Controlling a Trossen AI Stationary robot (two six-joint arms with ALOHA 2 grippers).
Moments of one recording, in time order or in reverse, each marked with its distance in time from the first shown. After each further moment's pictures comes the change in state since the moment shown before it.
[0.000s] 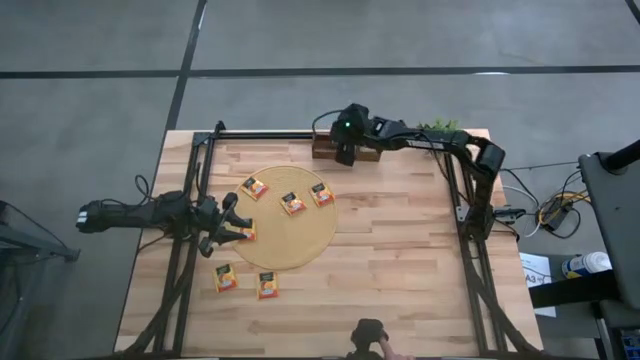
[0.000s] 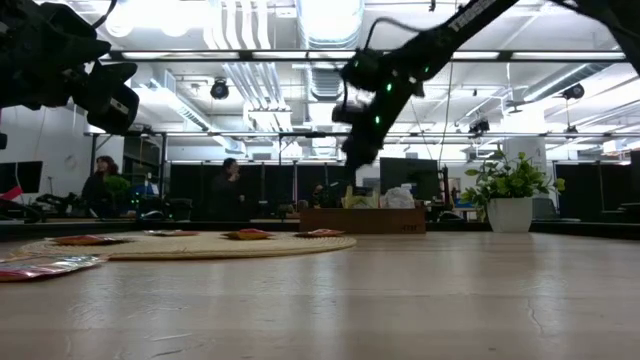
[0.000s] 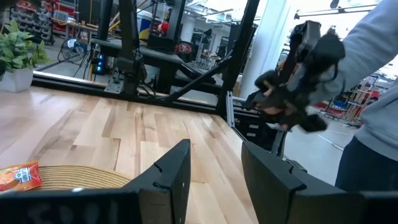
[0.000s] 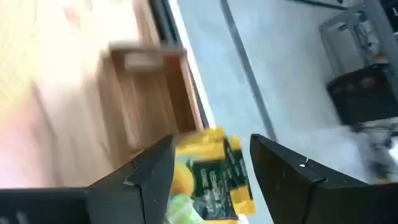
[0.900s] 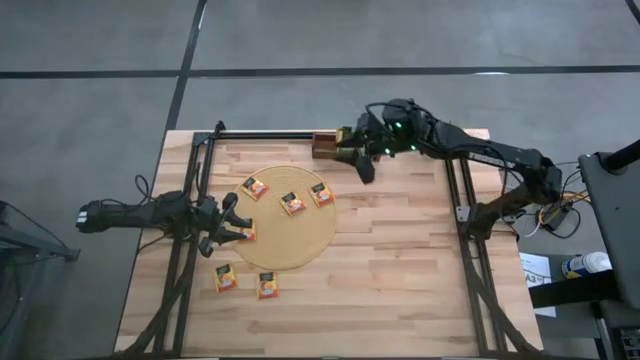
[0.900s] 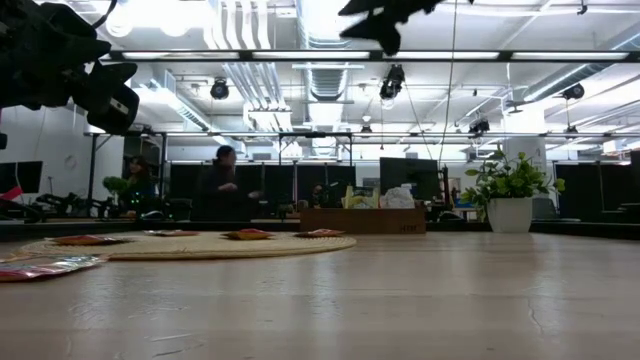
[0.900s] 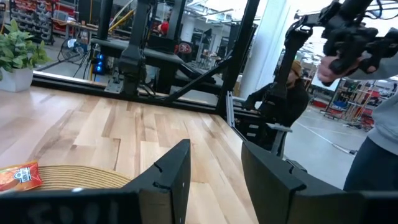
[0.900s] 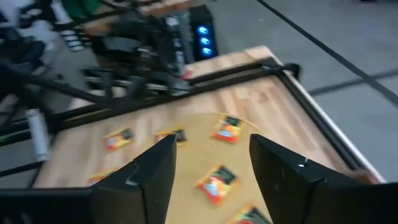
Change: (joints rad) left arm 0.000 0.000 0.000 0.000 0.000 0.000; right arm 0.176 -0.474 -0.037 -0.049 -0.557 0.568
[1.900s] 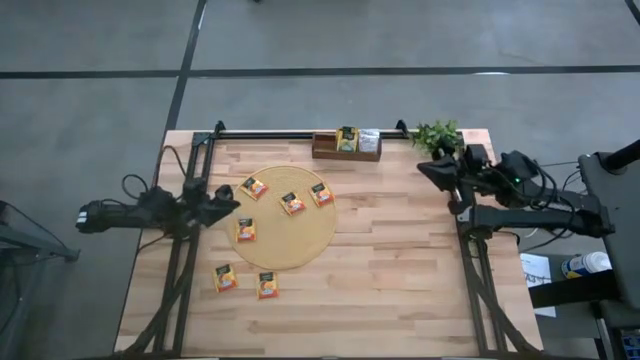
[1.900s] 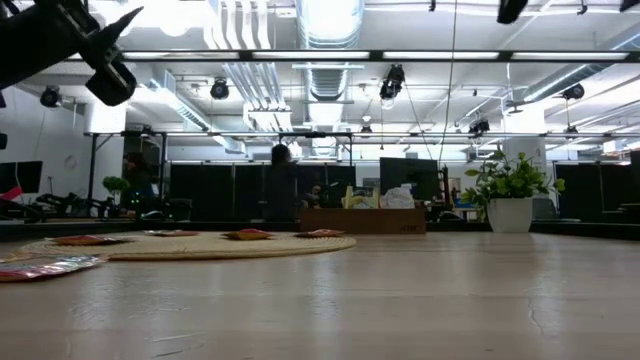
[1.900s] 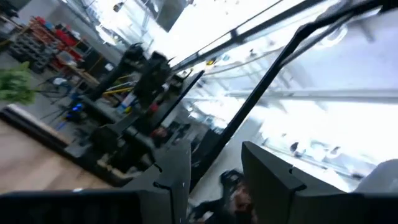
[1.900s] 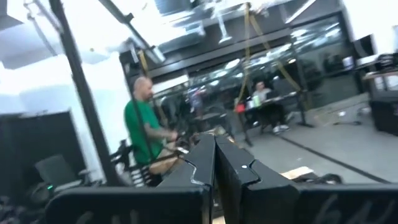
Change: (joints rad) left arm 0.001 0.000 0.000 0.397 -0.192 -0.488; right arm 0.152 -0.915 -0.798 0.595 0.173 0.249
